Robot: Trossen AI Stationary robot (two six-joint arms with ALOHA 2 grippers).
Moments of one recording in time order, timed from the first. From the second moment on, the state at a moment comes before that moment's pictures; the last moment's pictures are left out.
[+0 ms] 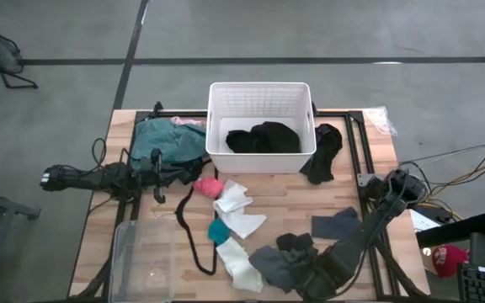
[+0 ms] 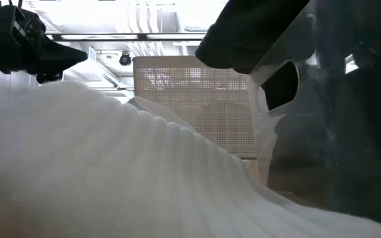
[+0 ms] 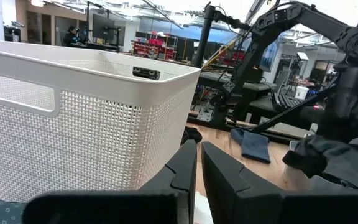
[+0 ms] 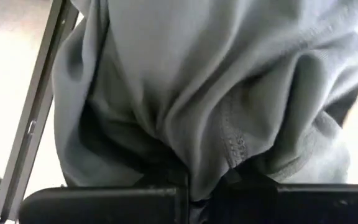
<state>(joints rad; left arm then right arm) -0.12 0.02 0.01 0.05 -0.33 -0.15 0.80 1.91 1.51 -1.03 0.12 0.43</state>
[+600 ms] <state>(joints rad) -0.12 0.02 0.01 0.05 -0.33 -0.15 0.76 1.88 1.51 -1.05 -0.01 0.43</state>
